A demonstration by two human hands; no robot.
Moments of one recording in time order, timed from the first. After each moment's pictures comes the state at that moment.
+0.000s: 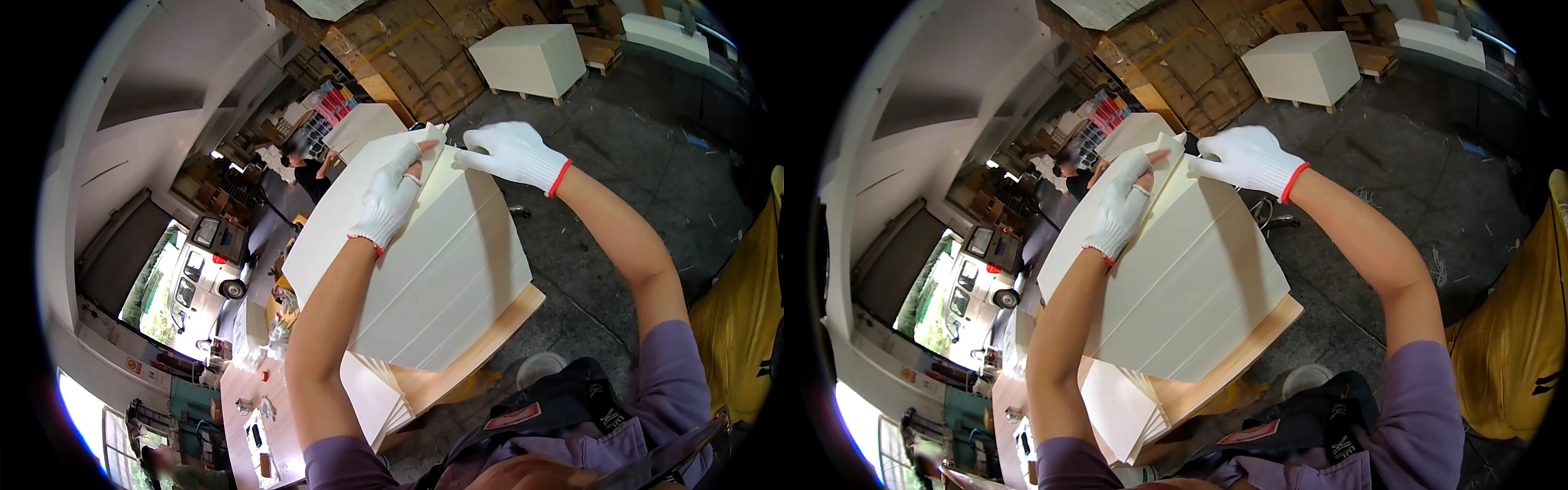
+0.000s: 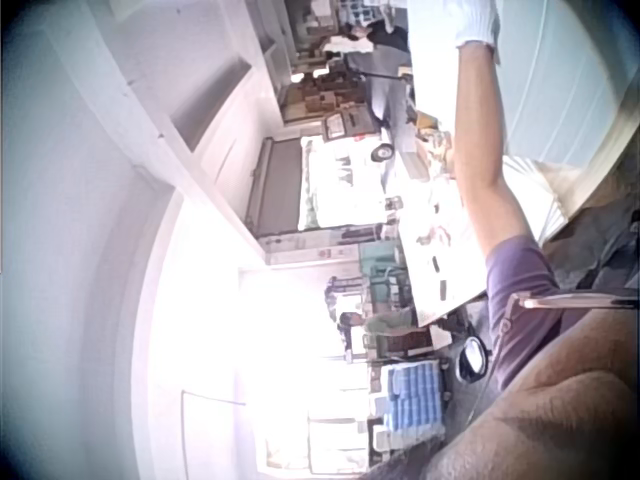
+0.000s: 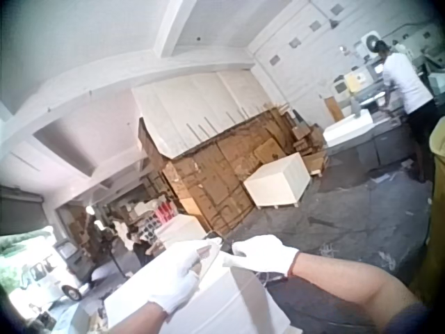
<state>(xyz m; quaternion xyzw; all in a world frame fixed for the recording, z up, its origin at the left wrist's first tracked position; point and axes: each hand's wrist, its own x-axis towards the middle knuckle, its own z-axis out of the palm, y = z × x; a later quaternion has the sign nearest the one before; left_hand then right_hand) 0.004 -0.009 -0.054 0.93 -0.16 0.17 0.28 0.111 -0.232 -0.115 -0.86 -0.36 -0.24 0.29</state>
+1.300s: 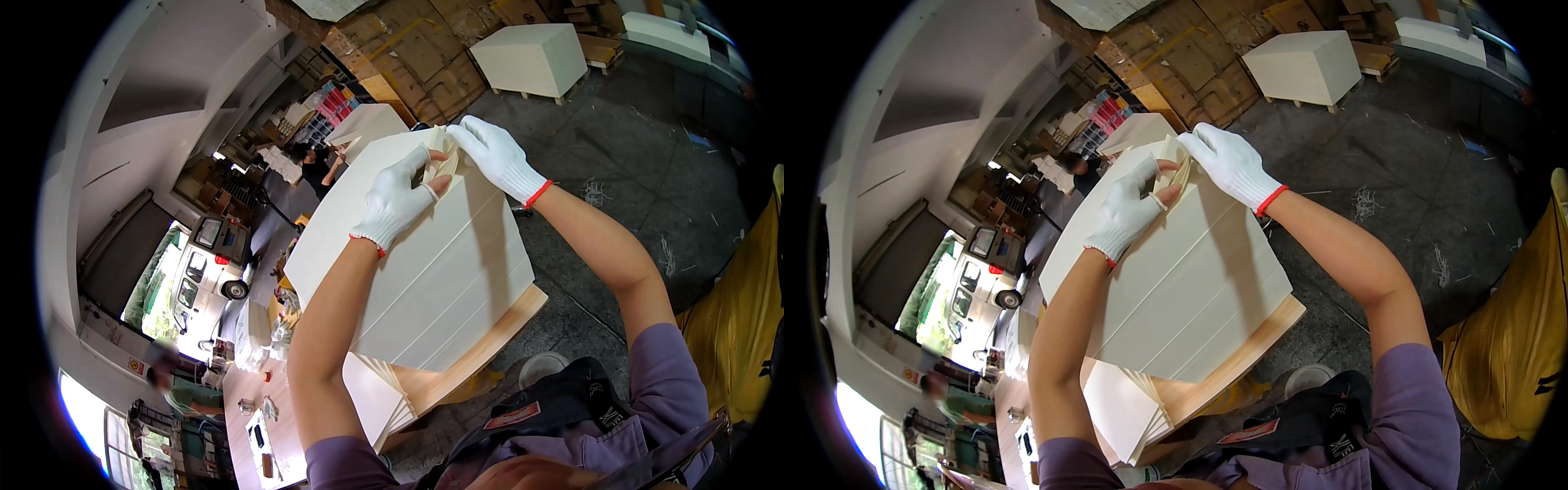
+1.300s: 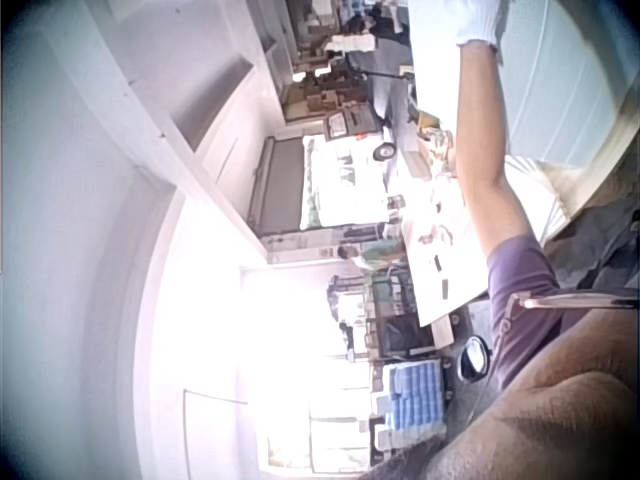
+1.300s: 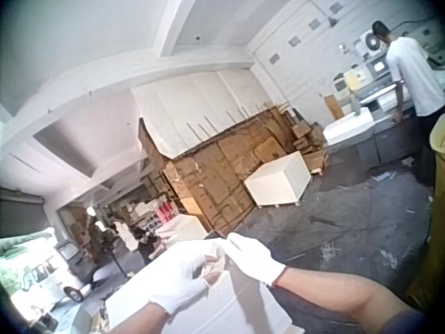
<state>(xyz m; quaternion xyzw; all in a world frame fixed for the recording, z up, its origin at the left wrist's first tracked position) 0.004 -0.017 -0.046 0.96 -0.11 0.10 0.25 0.111 -0.194 -0.130 -0.72 -0.28 -0.17 0.62</state>
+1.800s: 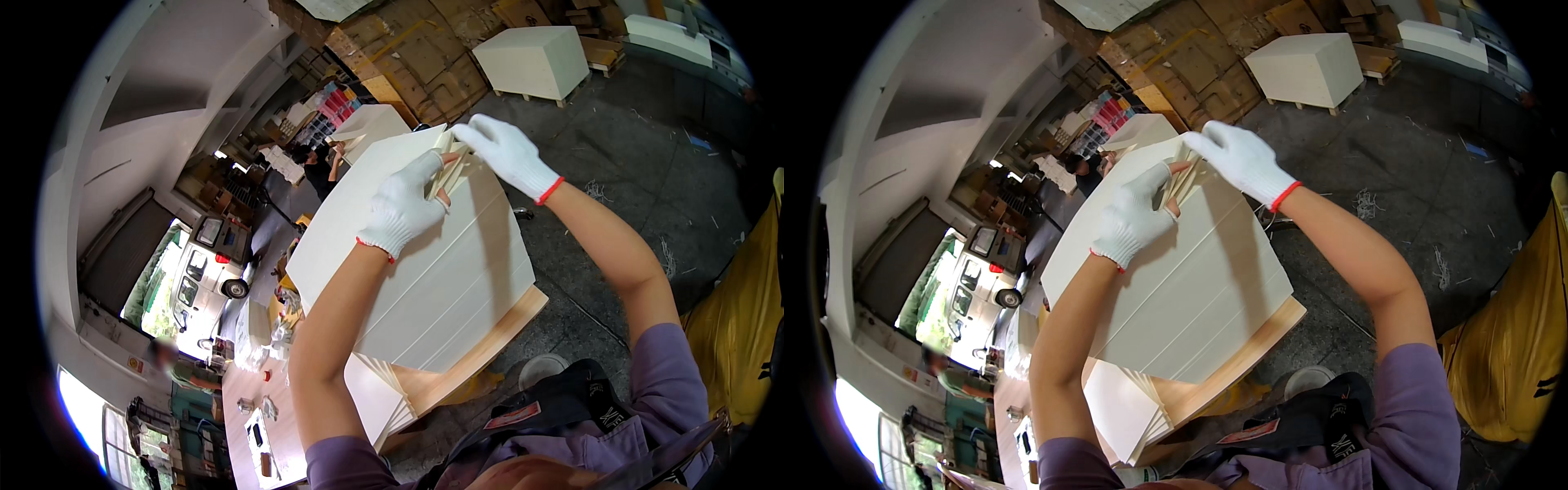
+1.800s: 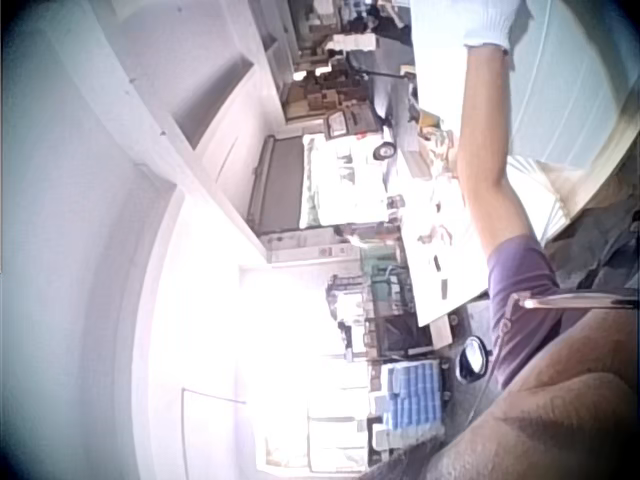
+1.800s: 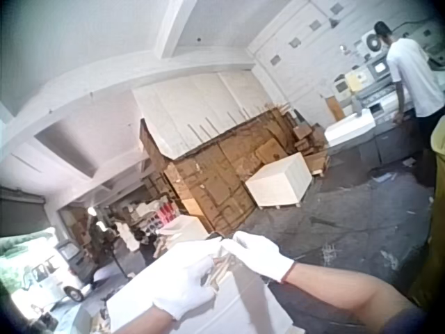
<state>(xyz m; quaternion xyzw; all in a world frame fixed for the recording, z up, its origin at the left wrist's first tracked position) -0.010 -0.024 -0.050 0.96 -0.17 0.19 0.12 0.109 -0.206 -0.122 -0.75 -0.27 -0.18 0.58</state>
